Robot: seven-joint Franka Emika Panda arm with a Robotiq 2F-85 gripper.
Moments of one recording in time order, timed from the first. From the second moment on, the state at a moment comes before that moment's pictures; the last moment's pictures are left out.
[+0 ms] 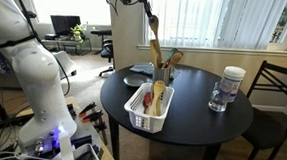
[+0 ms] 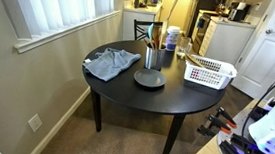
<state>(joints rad) 0.08 -0.30 0.00 -2.13 -0.04 2.39 0.88</state>
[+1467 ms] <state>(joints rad) -0.03 -0.20 0.01 -2.27 0.00 2.46 0.86</state>
